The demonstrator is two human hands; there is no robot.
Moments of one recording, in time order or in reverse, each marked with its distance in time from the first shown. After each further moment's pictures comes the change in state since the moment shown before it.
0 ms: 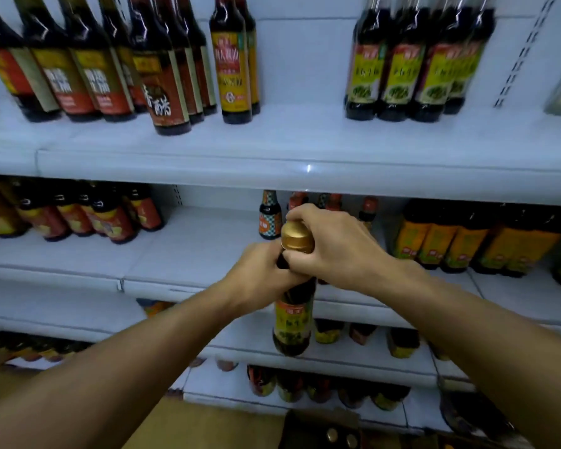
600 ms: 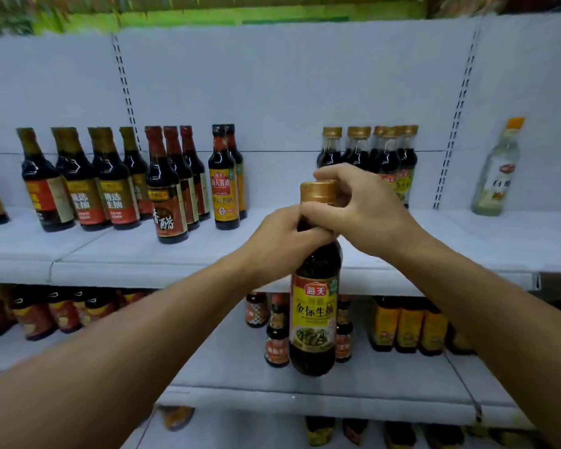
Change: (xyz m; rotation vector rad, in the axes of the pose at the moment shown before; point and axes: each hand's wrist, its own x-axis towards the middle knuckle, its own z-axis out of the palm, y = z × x) left_hand 0.061 0.177 -0.070 -0.106 0.012 0.305; right_hand 0.038 -0.024 -0.177 0.276 0.403 0.013
